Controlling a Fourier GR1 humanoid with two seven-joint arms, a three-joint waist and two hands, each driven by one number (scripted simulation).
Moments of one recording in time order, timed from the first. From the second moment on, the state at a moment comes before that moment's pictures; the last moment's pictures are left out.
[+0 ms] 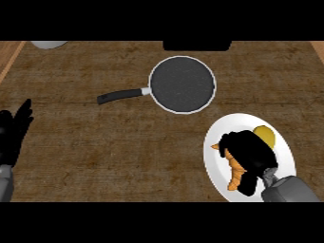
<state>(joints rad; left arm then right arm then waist) -0.11 0.37 0.12 -1.32 -0.07 0.09 0.23 -0.17 -0.35 0.42 -1.49 1.10 0.38 0.04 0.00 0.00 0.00</state>
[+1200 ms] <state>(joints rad) -0.09 0.37 0.16 -1.32 -0.08 0.07 0.23 0.06 -0.01 0.47 -1.93 1.53 0.04 1.03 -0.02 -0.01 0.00</state>
